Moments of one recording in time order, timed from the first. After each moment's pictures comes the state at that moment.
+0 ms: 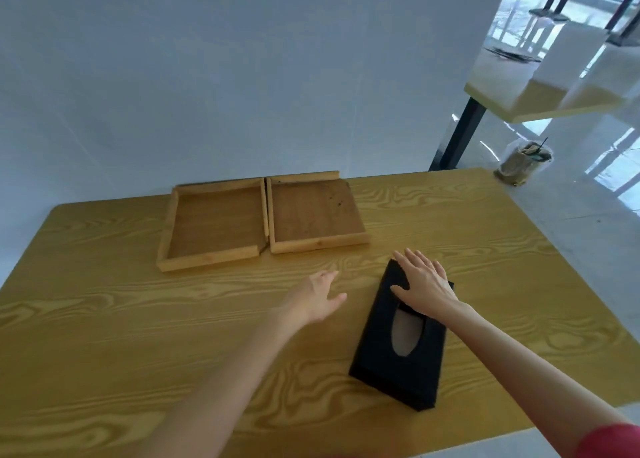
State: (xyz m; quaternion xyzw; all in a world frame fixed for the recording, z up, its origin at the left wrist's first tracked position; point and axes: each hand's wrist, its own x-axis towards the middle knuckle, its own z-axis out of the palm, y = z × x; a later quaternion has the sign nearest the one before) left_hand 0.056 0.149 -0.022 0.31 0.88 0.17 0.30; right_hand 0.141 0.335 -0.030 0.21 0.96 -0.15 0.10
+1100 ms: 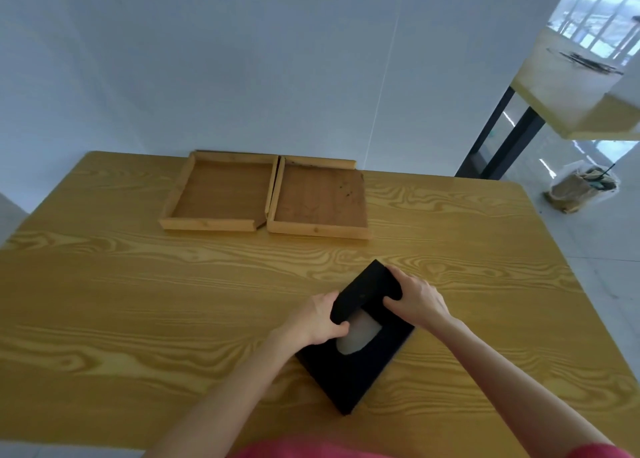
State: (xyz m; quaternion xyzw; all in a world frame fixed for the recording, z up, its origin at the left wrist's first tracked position) left_hand 0.105 0.182 -0.063 0.20 0.88 0.28 0.34; right_hand 0.142 0.368 -0.051 0.16 0.96 -0.21 0.13
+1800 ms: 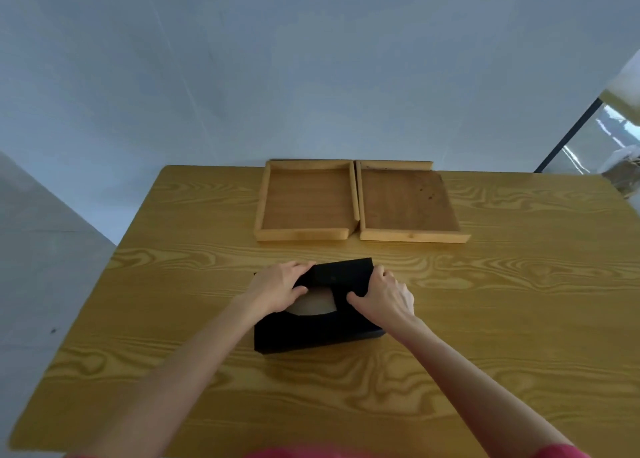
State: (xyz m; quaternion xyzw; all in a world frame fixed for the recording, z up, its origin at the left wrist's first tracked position) left_hand -0.014 -0.044 -0.032 0.28 0.93 0.07 0.21; right_hand 0.058 0.125 -0.045 0.23 0.94 -0.20 0.13
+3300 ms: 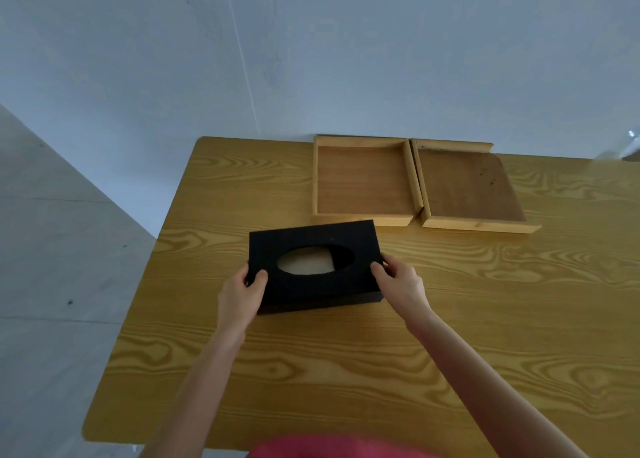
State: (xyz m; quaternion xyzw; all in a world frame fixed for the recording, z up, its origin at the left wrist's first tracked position) left_hand -0.025 -0.196 -0.054 -0.16 0.84 0.49 0.18; right_hand 0.024 0.021 -0.034 0.30 0.80 -0.52 0.09
